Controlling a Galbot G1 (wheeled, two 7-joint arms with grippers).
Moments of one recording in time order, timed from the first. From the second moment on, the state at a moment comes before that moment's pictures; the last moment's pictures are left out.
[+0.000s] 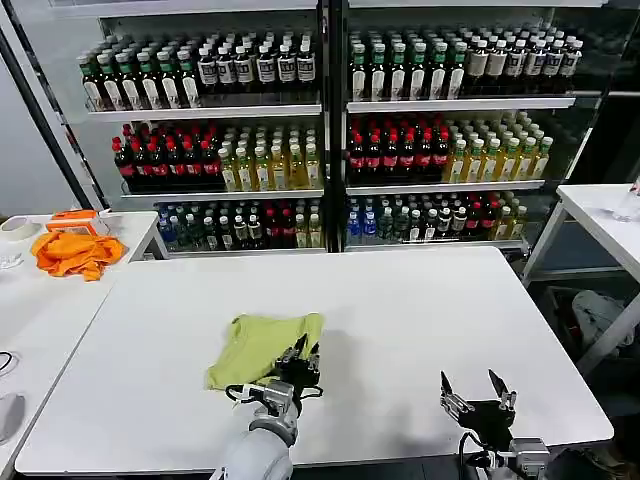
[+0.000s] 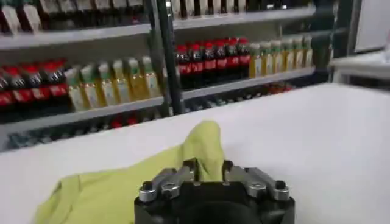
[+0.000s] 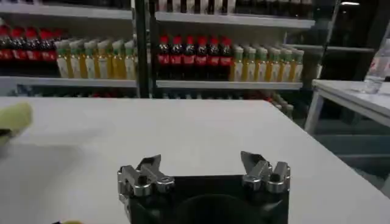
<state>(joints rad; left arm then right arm) 1.17 -1.32 0.00 -1.89 -0.21 0.40 -0.31 -1.68 1.27 0.57 2.25 0.27 -0.35 0.17</state>
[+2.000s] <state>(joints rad) 1.60 -1.29 -0.63 -2.23 -0.74 0.22 -0.43 -1.10 1.41 0.07 1.81 0.88 -0.51 0.49</state>
